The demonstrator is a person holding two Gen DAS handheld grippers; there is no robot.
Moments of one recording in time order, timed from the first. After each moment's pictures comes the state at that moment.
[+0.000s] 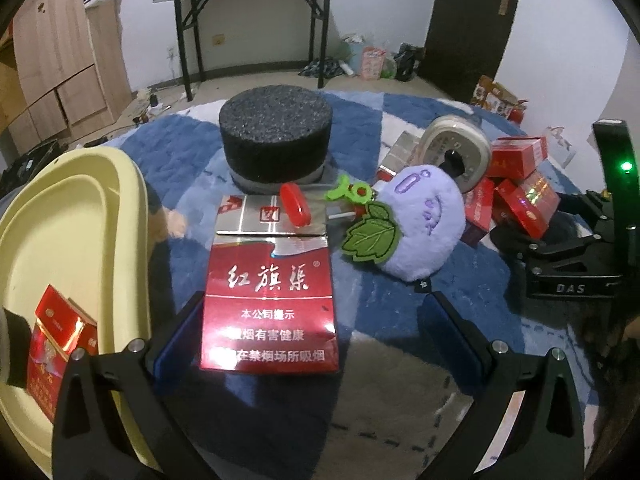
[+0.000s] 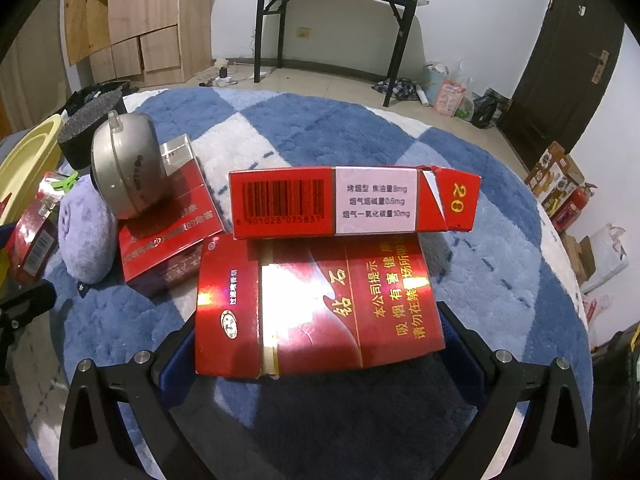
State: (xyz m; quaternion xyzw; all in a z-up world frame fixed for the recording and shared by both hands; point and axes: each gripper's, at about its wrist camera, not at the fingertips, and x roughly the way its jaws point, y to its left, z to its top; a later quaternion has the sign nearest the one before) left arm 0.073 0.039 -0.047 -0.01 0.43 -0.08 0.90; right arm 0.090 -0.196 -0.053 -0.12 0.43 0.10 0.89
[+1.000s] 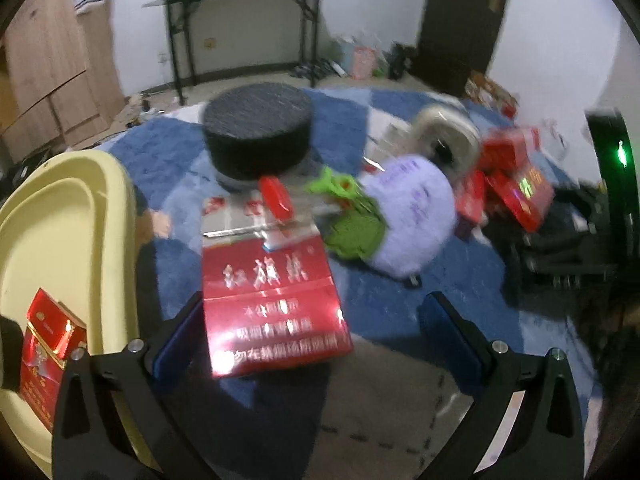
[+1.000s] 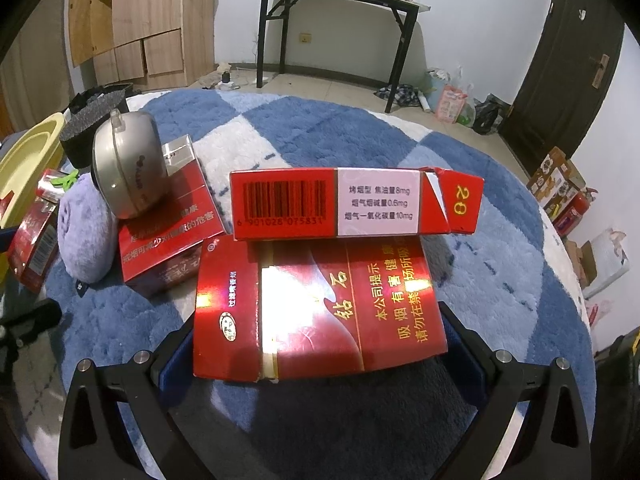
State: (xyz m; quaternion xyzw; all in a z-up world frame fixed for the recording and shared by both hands) left arm 0.073 0.036 -0.049 -0.01 0.43 -0.08 0.90; right arm 0.090 -0.199 -0.056 -0.12 0.42 0.11 0.89
